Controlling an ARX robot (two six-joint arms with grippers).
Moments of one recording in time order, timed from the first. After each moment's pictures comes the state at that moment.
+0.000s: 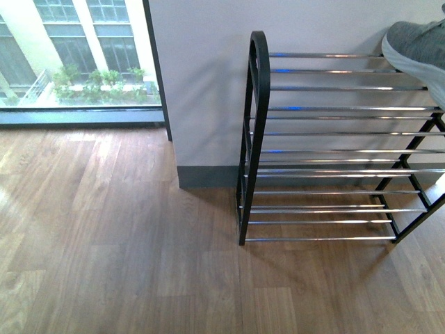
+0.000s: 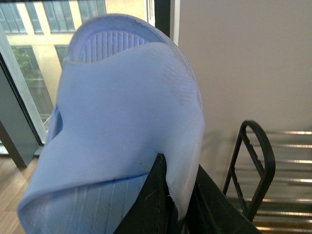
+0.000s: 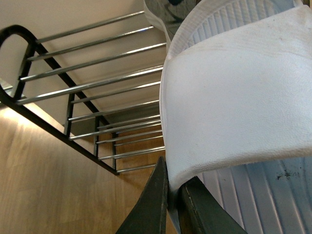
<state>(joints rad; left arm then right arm) -0.75 0.92 0.28 0.63 -0.75 -0.01 -0.55 1.33 0.31 0.58 -0.34 0.03</state>
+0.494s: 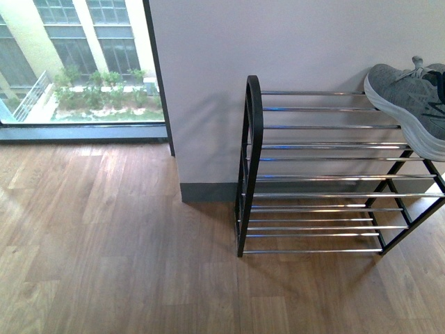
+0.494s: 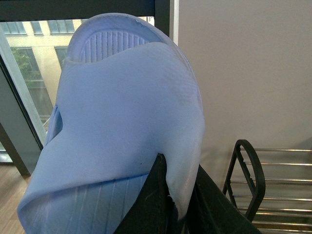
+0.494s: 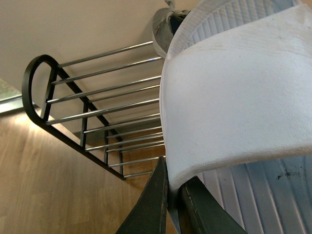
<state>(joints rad) -0.75 0.92 0.28 0.63 -0.75 -0.01 -0.55 1.33 0.31 0.58 -0.34 0.03</state>
